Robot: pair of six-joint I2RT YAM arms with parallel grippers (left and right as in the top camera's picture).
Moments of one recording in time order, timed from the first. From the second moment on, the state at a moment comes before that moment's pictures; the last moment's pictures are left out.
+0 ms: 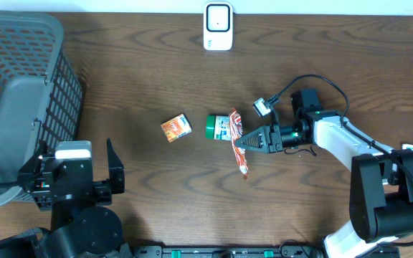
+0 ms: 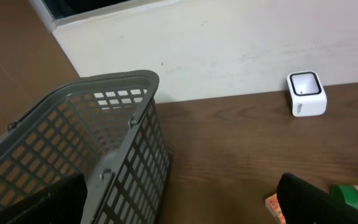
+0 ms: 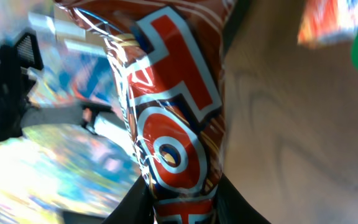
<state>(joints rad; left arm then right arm) -1.11 0.67 1.26 -1.27 -1.18 -0.43 0.16 1.78 0.94 -0.56 -1.51 -0.18</state>
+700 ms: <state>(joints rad) -1.11 0.67 1.26 -1.27 -1.18 -0.43 0.43 1.78 0.94 -0.03 -1.53 -0.44</state>
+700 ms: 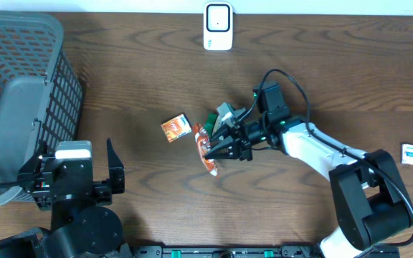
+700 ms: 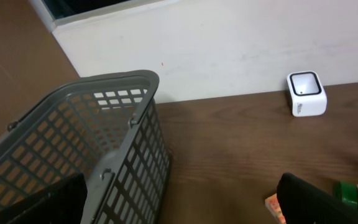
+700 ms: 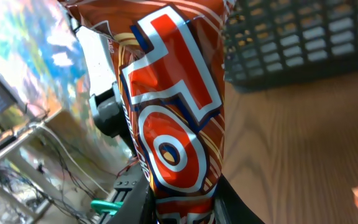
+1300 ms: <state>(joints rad) -1.11 0.67 1.26 -1.27 -1.18 -0.43 0.40 1.83 0.94 0.01 -1.53 -0.39</state>
